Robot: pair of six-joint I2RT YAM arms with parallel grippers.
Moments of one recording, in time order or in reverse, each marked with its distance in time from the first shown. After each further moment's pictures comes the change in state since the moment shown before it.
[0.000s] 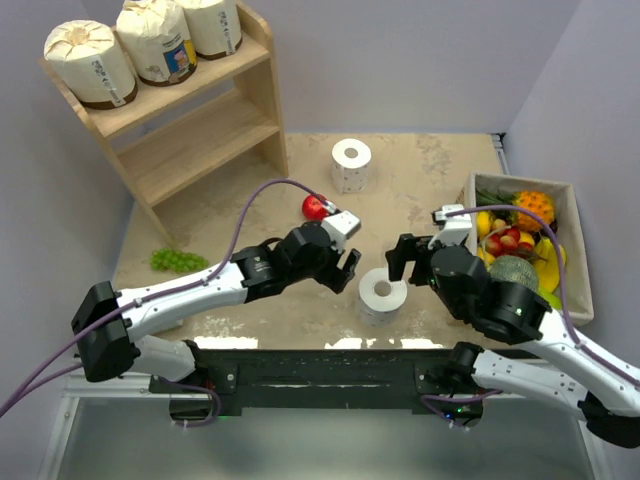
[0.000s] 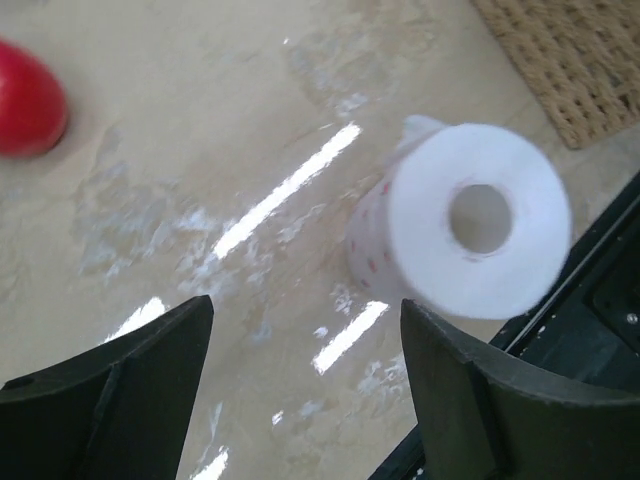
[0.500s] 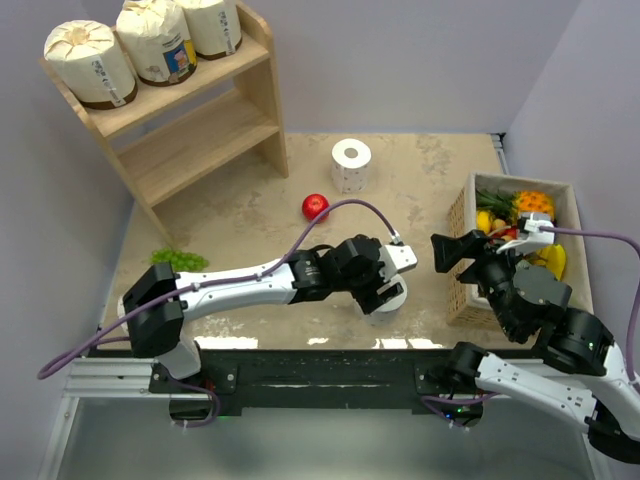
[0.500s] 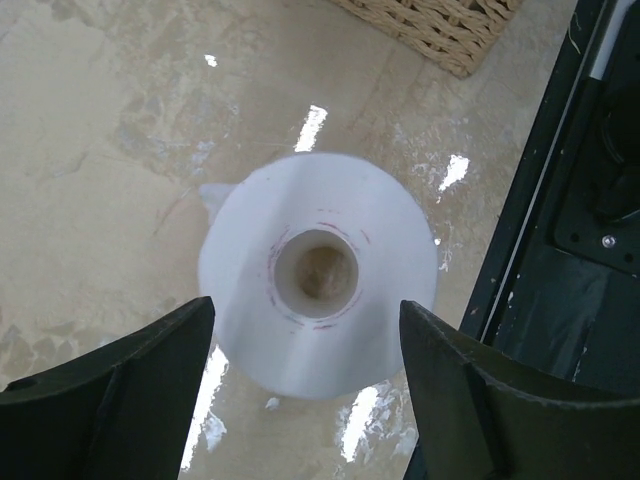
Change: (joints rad) left arm -0.169 0.291 0.223 0.027 0.135 0.299; right arm 0.000 -0.244 0.096 -0.021 0.154 0.016
